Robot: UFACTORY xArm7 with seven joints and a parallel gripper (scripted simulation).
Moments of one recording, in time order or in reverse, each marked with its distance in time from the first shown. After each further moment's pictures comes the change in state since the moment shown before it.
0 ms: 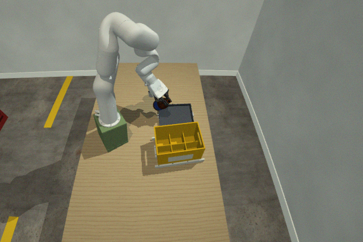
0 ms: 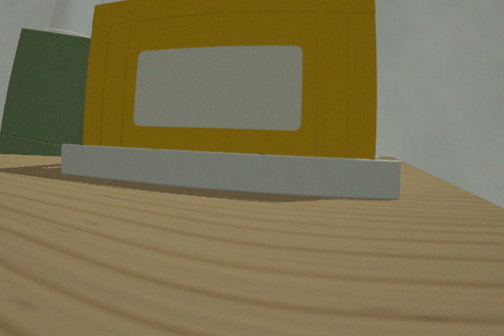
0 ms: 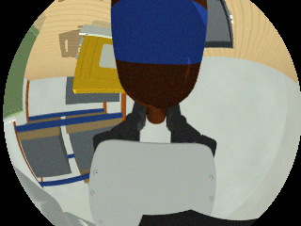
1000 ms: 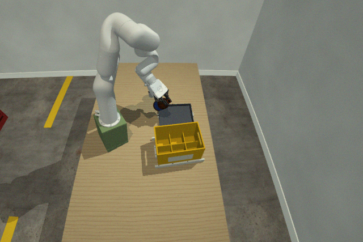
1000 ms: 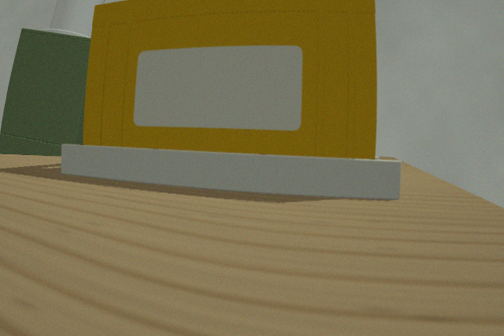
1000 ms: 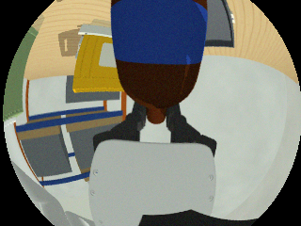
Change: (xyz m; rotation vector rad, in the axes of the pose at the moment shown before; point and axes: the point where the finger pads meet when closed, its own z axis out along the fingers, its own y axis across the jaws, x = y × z) arm 0.000 0.000 0.000 0.001 -0.022 0.000
